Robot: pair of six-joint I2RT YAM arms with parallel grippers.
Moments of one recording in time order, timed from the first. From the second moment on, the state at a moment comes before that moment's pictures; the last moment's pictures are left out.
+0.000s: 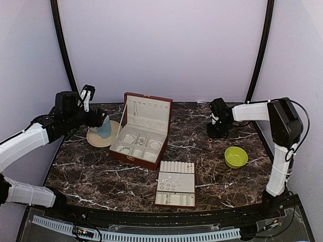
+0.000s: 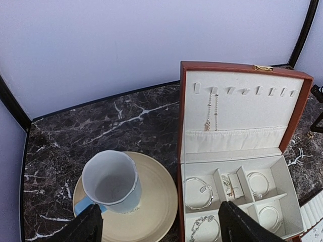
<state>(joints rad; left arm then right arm) -0.36 1.12 0.87 -0.18 -0.07 -0.03 0.40 1.94 1.30 -0.50 0.09 0.33</state>
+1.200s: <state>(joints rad) -0.36 1.13 0.87 -0.18 -0.06 -0.03 0.39 1.89 1.30 -0.51 0.10 0.32</state>
